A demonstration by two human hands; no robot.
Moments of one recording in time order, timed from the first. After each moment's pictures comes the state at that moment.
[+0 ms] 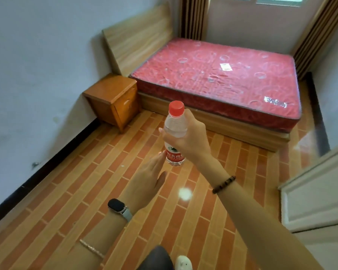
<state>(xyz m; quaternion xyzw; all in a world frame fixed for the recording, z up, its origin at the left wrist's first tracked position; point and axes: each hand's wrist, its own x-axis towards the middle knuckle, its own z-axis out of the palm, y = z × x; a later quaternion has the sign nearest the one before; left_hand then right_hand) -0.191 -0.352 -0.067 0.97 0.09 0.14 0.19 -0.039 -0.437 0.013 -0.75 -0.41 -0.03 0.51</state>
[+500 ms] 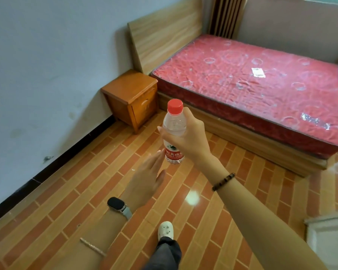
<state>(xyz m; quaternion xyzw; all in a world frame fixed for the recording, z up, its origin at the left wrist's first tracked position) -0.112 -0.209 -0.085 0.95 0.20 0.13 0.22 0.048 -0.265 -0.003 -0.71 -0.46 0.04 0.53</state>
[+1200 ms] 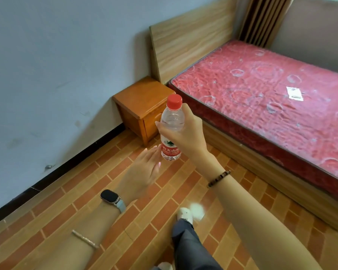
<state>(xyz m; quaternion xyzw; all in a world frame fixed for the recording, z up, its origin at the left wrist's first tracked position) 0.034 0.019 -0.081 0.93 0.24 0.15 0.23 0.198 -0.020 -0.009 -0.69 -0.48 0.09 0.54</state>
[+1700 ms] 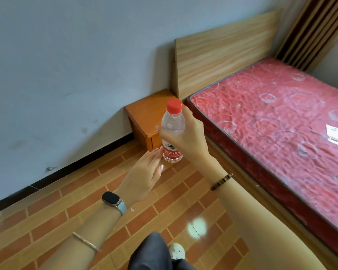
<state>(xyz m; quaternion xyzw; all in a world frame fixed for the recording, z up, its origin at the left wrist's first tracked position) 0.173 0.172 -0.089 0.91 0.32 0.19 0.21 0.340 0.158 -0.001 -0.63 -0.56 0.14 0.52</state>
